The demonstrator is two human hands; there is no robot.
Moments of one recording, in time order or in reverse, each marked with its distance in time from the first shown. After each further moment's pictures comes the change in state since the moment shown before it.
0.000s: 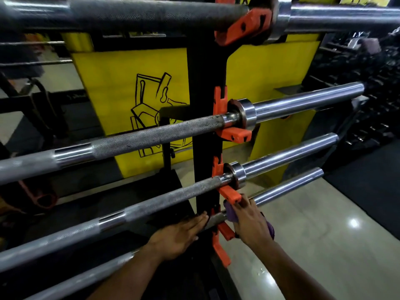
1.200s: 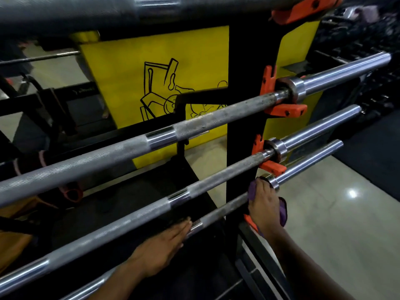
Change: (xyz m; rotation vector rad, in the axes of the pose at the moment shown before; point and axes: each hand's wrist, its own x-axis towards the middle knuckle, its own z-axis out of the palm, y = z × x) left_hand -0.181 -0.081 -0.009 0.026 -0.005 -0.038; right_hand -0.011 -0.103 0.043 -0.028 0.084 0.400
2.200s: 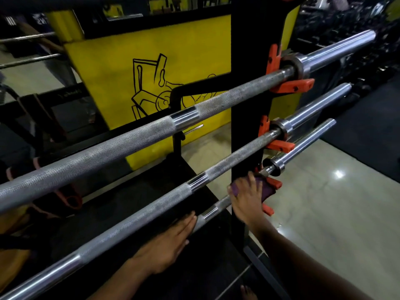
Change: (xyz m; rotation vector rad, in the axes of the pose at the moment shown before) left_hand -0.035 -0.029 -0.008 -0.045 -0.112 0.122; right_hand -0.045 -0.073 0.055 -0.002 0.090 -0.063
